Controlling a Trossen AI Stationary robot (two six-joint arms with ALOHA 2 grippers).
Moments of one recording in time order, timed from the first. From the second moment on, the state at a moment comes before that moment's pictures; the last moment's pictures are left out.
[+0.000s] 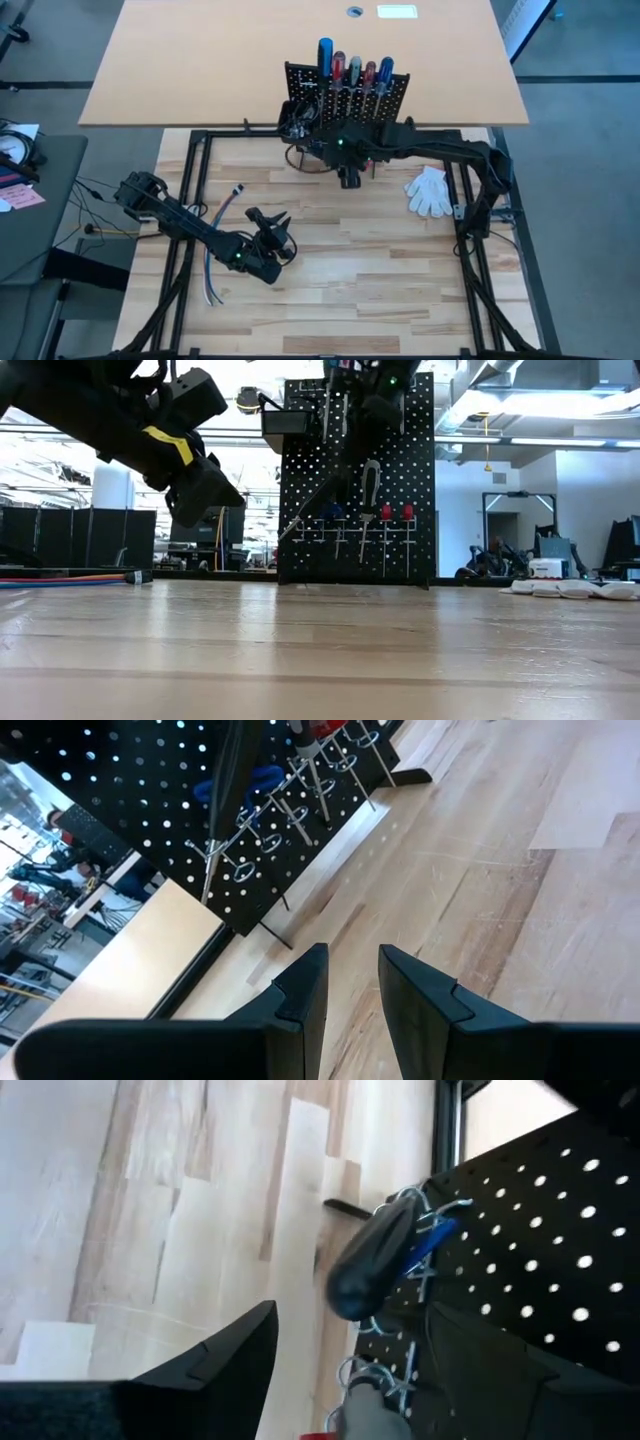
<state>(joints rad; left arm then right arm) -0.45 1.64 0.74 -0.02 -1.28 -0.32 -0.27 1.78 1.71 -0.86 0.18 -0.52</state>
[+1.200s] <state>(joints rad) -0.49 1.64 0.74 0.00 -1.31 -0.32 -0.03 2.01 0.76 1.48 0.79 -0.38</state>
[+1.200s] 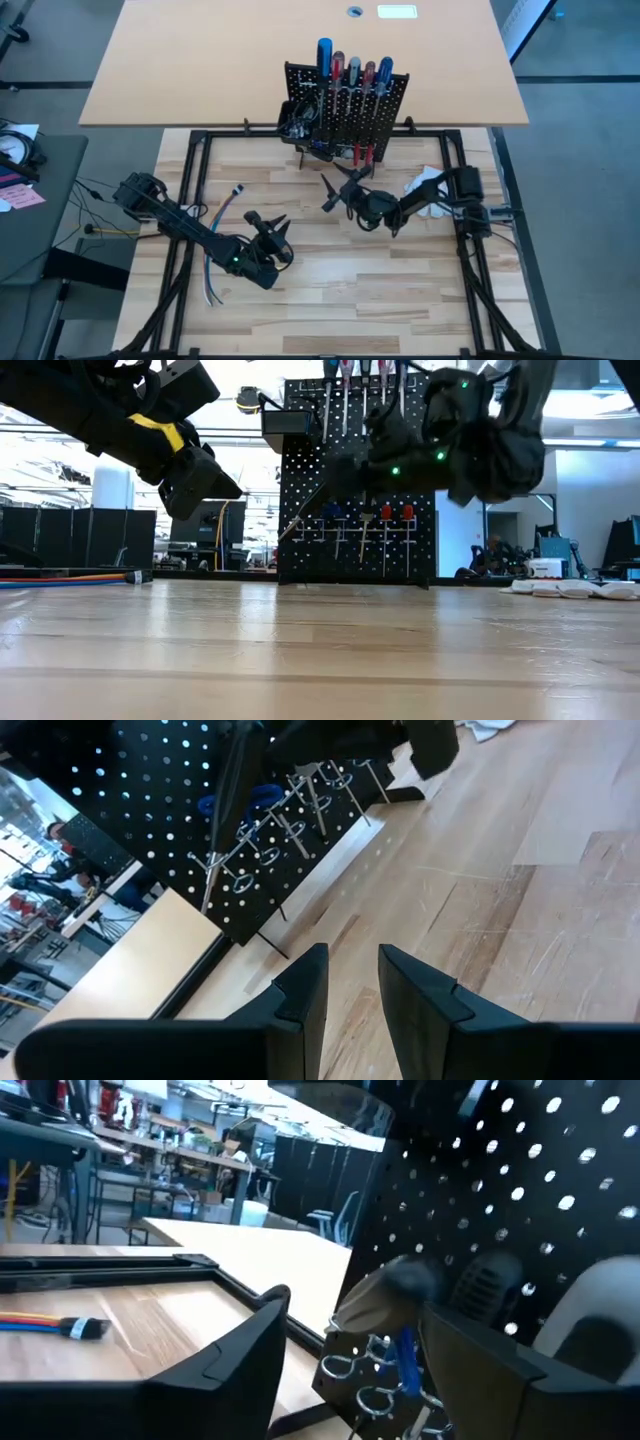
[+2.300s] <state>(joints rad) -0.49 1.64 0.74 0.01 -1.31 -0.31 -0.13 1.99 0.84 1.33 0.67 -0.27</state>
